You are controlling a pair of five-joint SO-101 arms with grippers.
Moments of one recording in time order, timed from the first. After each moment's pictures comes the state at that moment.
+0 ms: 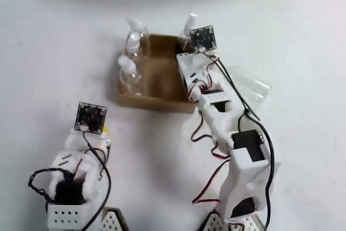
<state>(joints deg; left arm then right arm) -5.4 -104.4 97.1 56.4 -8.2 -15.3 19.1 30.7 -22.6 6.6</state>
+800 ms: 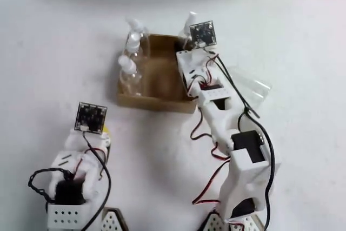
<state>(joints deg) -5.4 -104.4 97.1 56.4 -8.2 -15.6 19.1 27.7 -15.6 3.8</state>
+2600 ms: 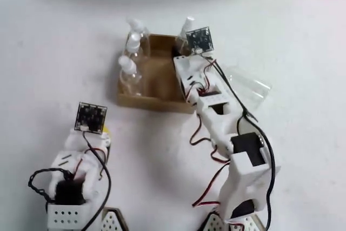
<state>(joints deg) -5.4 -104.4 97.1 56.4 -8.2 -16.7 18.2 33.1 -19.6 5.5</state>
